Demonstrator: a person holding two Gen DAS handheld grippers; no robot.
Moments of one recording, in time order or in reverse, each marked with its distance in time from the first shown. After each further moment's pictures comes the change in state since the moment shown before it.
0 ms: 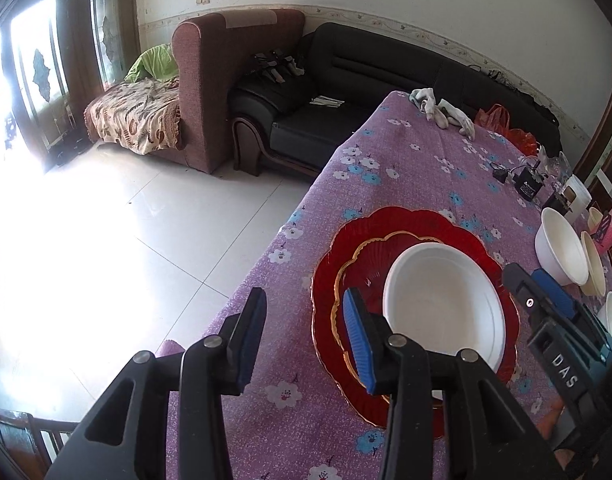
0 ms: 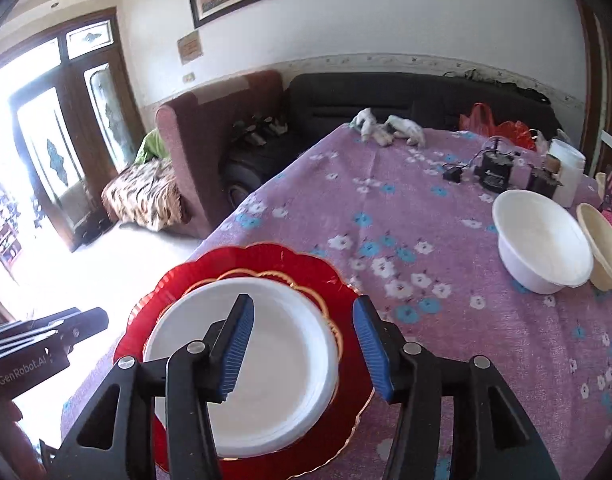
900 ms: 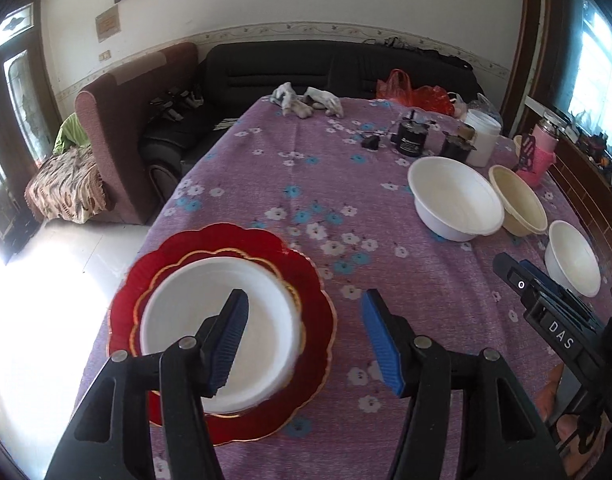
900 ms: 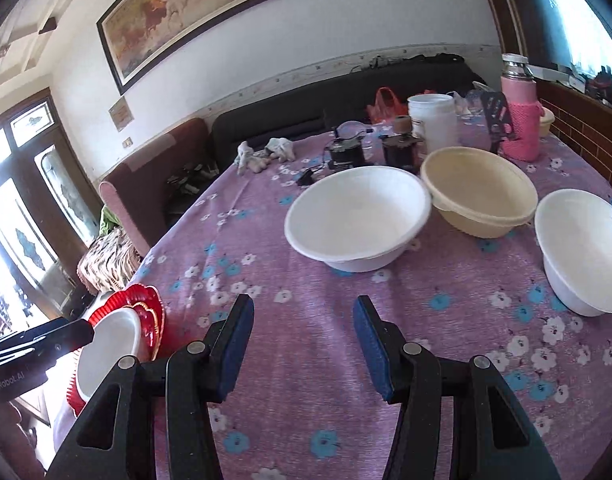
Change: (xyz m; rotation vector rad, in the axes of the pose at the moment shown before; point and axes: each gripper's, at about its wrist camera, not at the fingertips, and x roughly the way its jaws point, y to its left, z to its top) left arm -0.018 -0.191 -0.018 0.312 -0.032 -0.155; right arm -0.080 -0.189 -0.033 0.277 -0.085 -0.086
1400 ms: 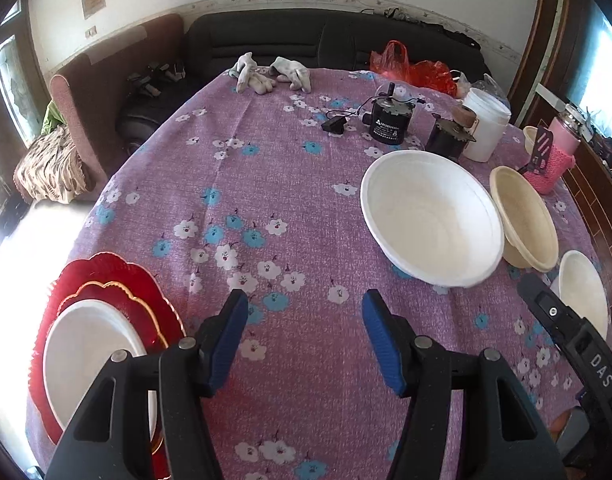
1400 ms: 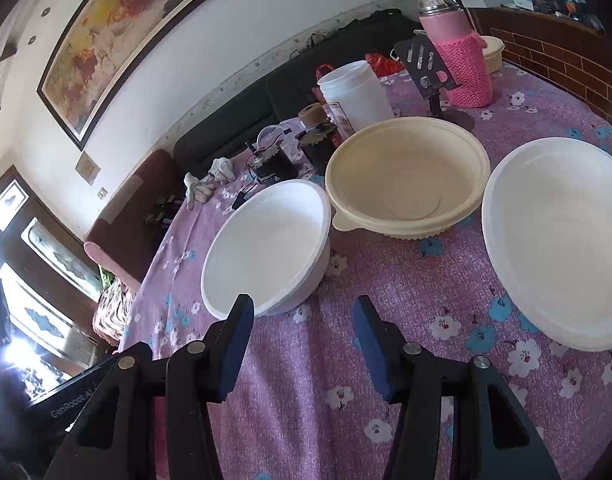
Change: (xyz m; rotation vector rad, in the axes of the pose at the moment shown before) left arm 0.089 -0.076 0.056 -0.054 0.119 0.005; right arm 0.027 -0.095 0.042 0.283 0.055 0.019
